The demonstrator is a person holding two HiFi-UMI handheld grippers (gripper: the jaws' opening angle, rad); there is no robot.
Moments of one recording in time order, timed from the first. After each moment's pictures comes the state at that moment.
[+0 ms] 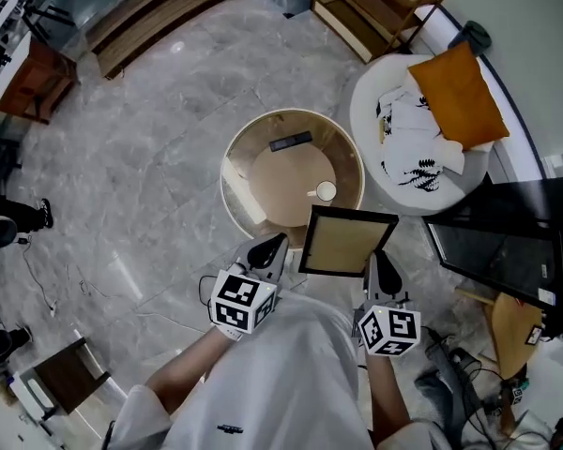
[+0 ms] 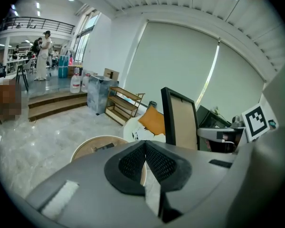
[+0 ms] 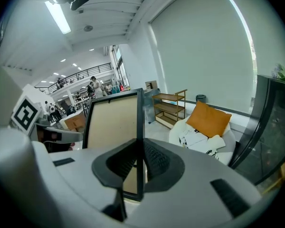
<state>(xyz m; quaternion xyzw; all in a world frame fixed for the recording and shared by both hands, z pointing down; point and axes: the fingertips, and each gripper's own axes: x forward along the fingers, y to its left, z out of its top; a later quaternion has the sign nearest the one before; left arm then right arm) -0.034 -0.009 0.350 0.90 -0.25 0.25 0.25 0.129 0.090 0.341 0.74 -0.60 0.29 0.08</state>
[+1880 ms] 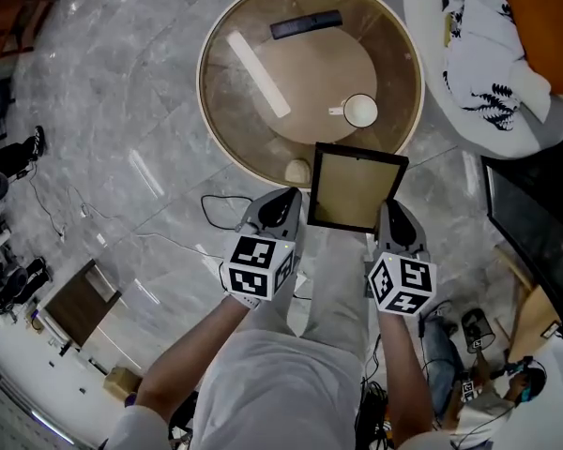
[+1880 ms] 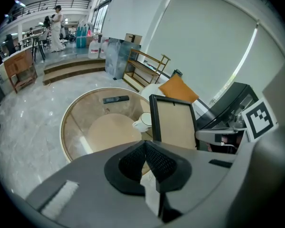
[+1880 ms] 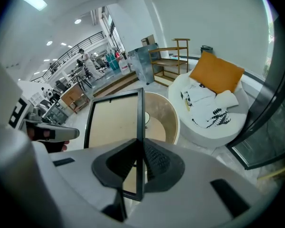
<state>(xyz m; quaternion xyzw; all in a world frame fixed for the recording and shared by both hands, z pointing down) -0.027 0.013 0.664 0.80 -0.31 0.37 0.35 0.134 0.084 0.677 0.66 -0.58 0.46 0.18</state>
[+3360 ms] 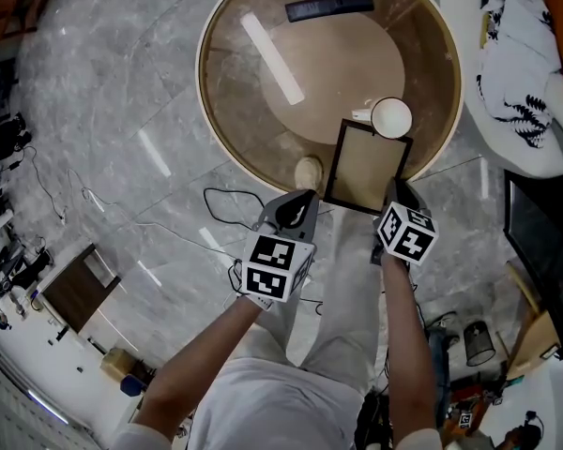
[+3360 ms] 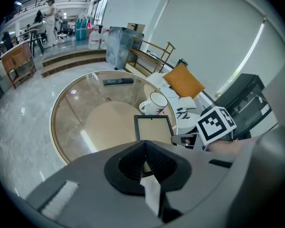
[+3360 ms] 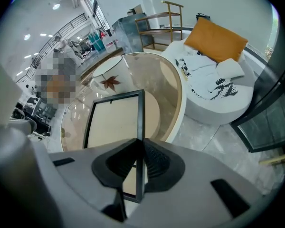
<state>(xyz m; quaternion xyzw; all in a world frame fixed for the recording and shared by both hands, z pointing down) -0.033 0.021 0.762 0.78 -0.30 0.41 0.36 0.131 0.077 0.879 0.63 -0.50 0.55 0.23</state>
